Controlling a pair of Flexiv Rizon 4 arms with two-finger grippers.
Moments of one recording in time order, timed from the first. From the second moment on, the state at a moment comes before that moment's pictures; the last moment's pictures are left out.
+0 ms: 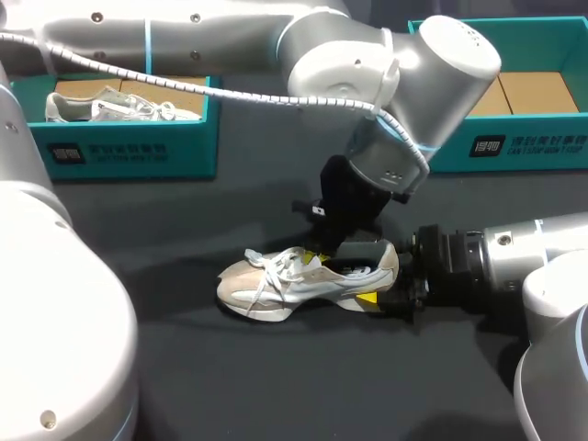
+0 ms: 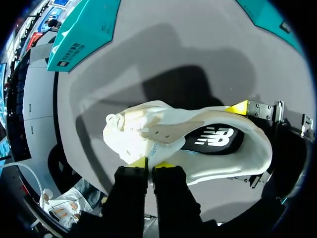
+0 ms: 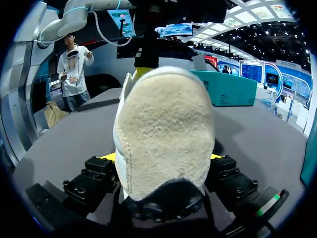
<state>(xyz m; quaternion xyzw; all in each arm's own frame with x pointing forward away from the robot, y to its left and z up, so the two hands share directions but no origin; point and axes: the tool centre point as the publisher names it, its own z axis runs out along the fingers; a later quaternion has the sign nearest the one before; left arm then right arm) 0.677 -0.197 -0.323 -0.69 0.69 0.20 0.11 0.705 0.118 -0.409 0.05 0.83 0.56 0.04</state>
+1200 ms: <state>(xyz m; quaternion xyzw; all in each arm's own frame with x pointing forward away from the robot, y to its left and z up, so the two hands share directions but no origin) 0.664 -0.094 -0.325 -0.77 0.62 0.16 0.05 0.705 0.119 -0.408 0.05 0.83 0.56 0.04</state>
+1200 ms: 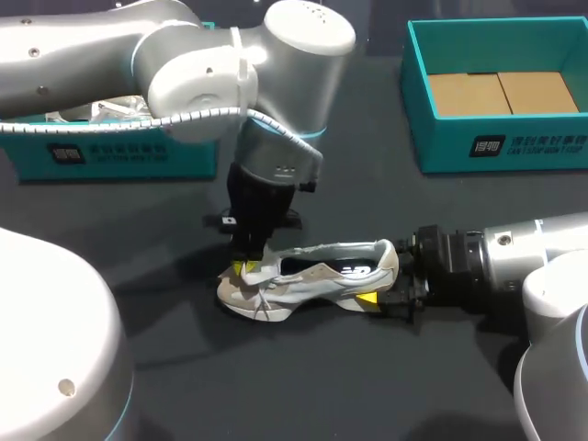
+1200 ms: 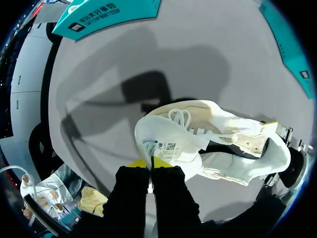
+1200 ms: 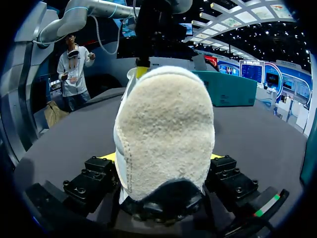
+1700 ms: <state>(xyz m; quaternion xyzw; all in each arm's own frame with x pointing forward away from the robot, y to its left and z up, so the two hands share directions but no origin) 0.669 -0.071 -0.346 -0.77 0.61 0.19 0.06 0.705 0.120 -0.407 0.05 0.83 0.56 0.04</state>
